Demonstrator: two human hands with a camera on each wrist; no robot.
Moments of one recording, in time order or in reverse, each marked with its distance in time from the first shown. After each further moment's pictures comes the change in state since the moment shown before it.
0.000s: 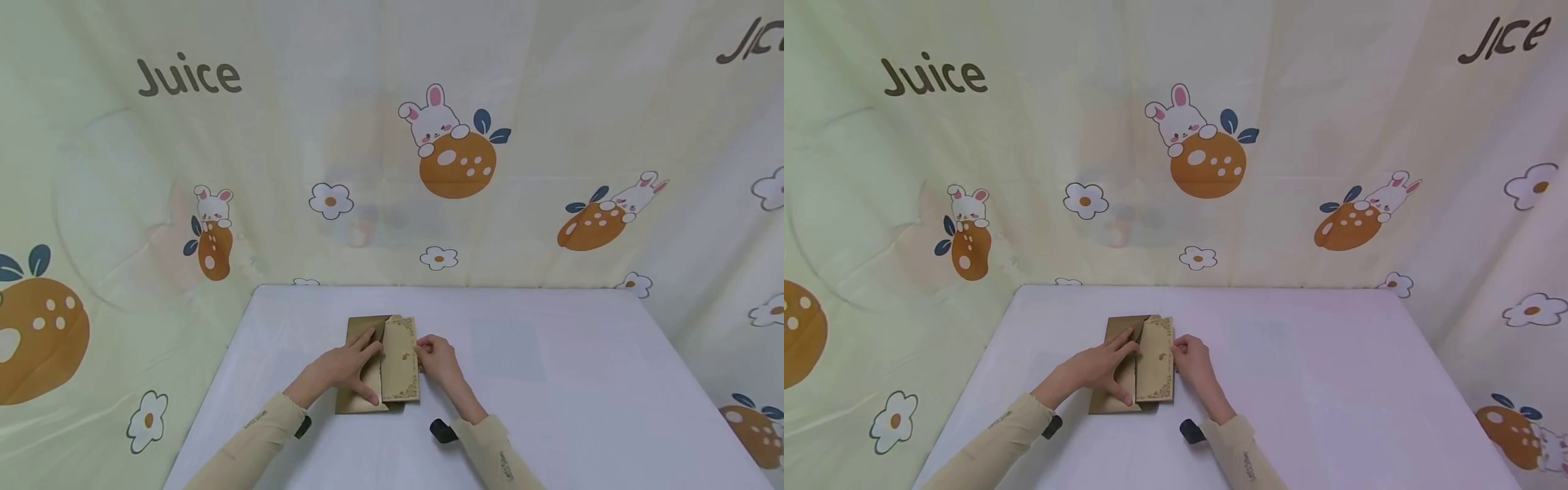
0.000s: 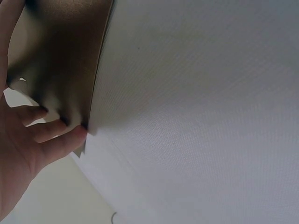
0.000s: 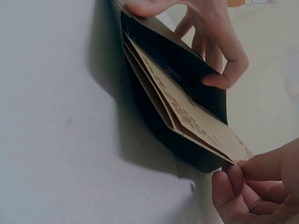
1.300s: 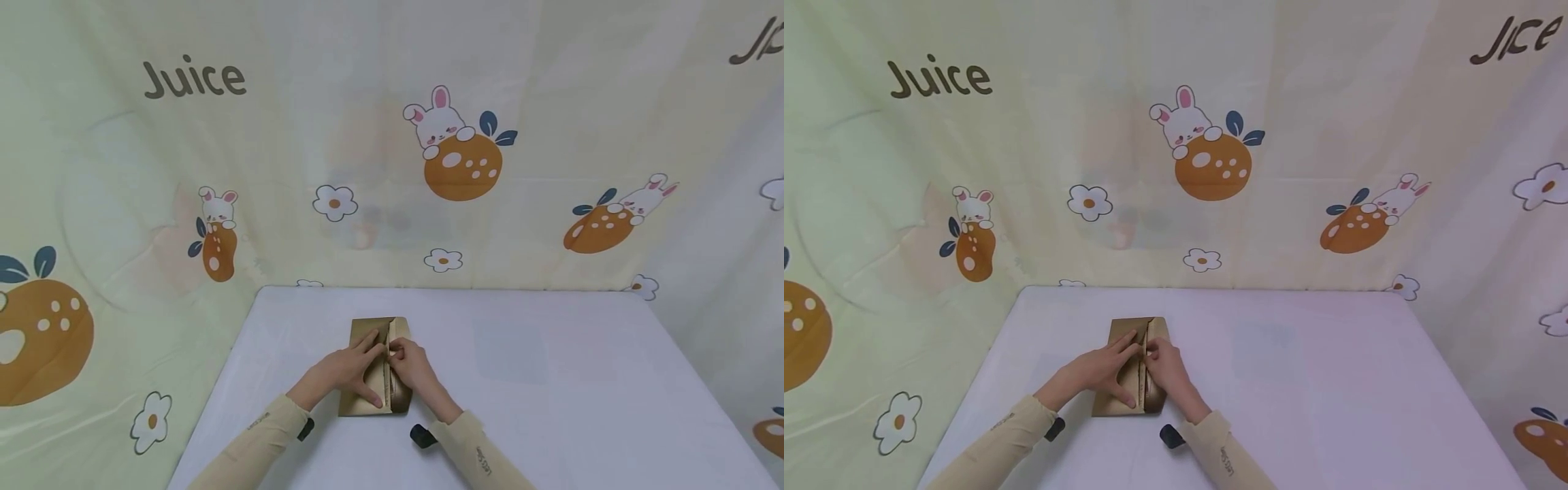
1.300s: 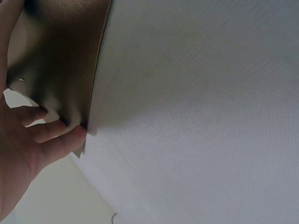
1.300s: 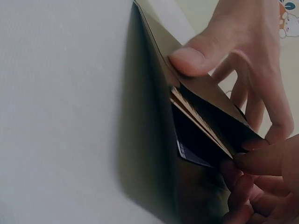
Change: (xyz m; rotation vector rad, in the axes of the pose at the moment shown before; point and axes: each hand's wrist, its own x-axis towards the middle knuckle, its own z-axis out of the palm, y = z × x) left_hand 0.000 -0.003 -0.001 0.026 0.027 0.024; right_hand -0.002 -0.024 0.043 -0.119 -0.132 -0.200
